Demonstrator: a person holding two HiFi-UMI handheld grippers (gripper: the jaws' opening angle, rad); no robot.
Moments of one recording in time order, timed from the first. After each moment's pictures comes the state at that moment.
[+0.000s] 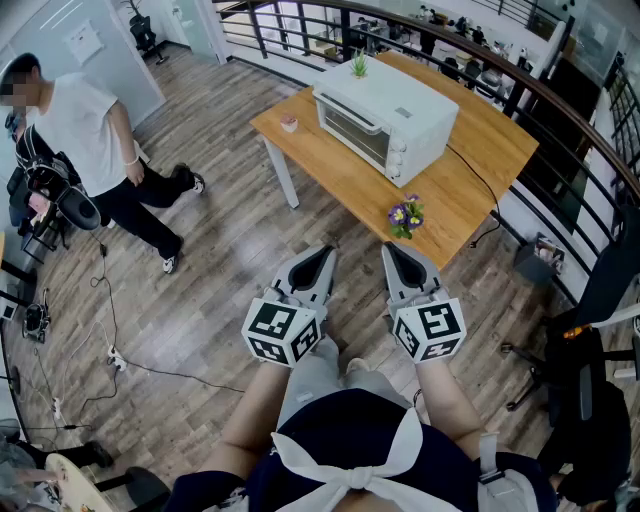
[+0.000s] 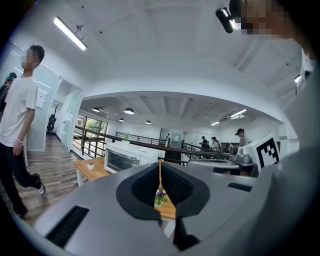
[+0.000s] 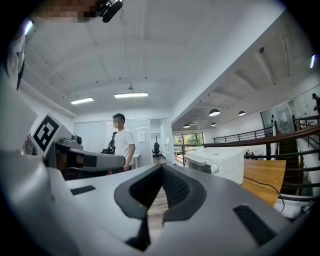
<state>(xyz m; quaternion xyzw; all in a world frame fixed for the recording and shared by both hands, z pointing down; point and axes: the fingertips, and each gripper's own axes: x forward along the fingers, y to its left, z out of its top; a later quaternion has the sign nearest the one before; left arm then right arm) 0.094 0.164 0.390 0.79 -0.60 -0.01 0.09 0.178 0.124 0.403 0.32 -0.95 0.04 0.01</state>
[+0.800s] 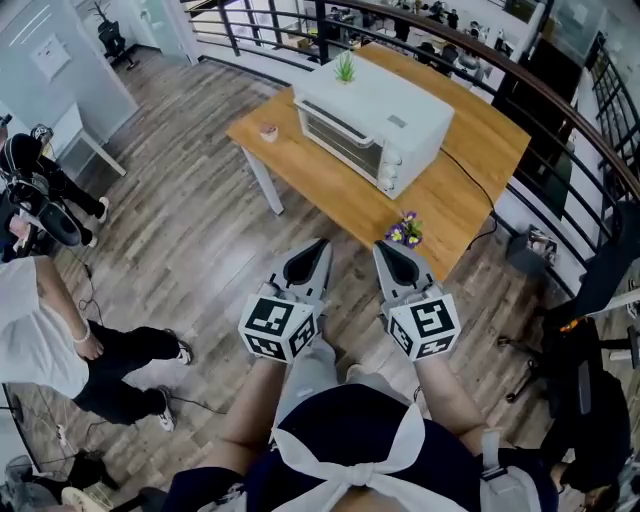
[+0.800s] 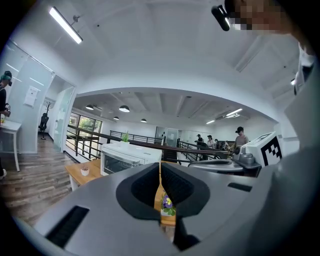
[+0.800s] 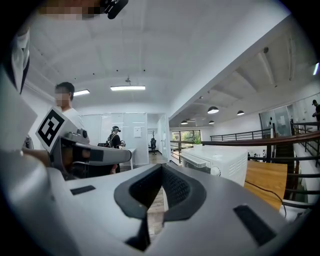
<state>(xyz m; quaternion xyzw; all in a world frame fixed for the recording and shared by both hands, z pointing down) 0.048 0.068 0.392 0.81 -0.58 0.01 0.08 0.128 0.044 0.411 0.34 -0.94 0.03 0.04</state>
